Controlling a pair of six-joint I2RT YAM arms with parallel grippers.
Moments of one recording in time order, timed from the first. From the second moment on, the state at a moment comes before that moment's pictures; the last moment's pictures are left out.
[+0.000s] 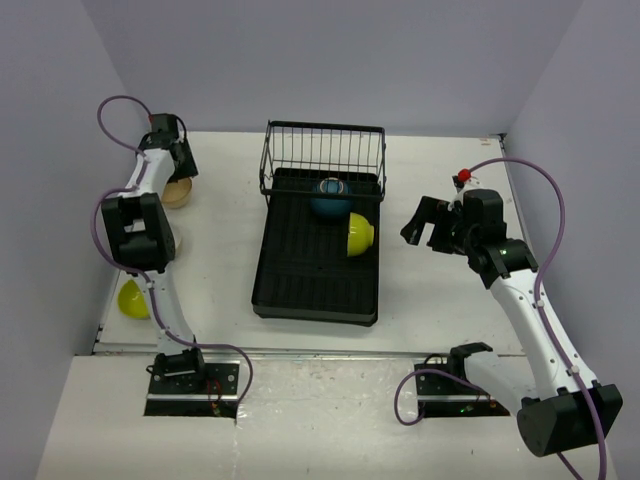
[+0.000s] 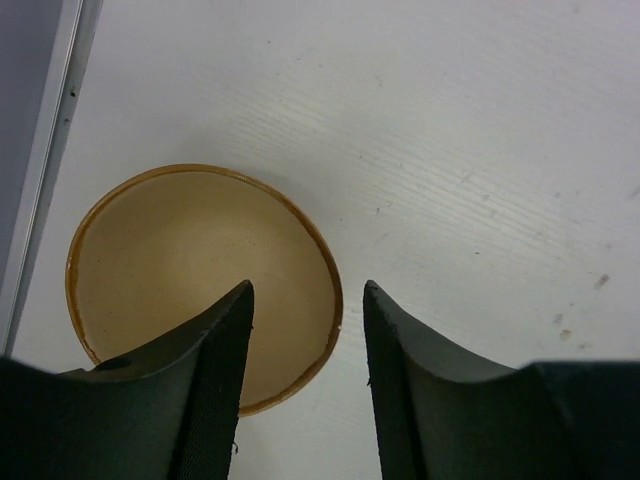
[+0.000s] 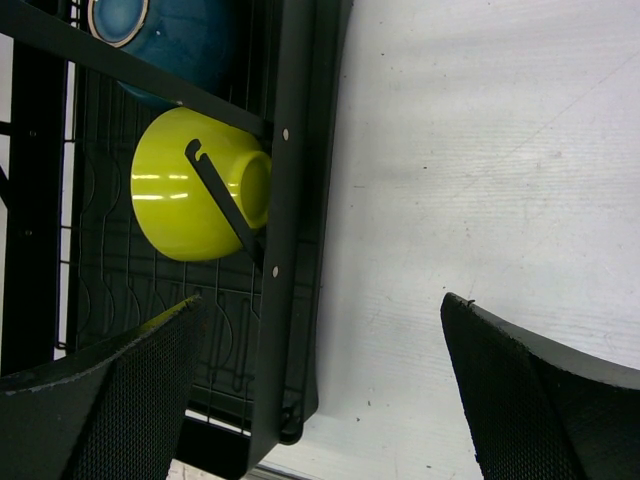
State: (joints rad) left arm 0.15 2.17 1.83 -0.57 -0.15 -0.19; right arm 0.19 0.98 0.95 -0.64 -0.14 0.42
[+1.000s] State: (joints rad) left arm -0.34 1.09 0.48 0.52 0.55 -1.00; right arm 0.19 1.18 1.00 -0.67 -0.10 0.51
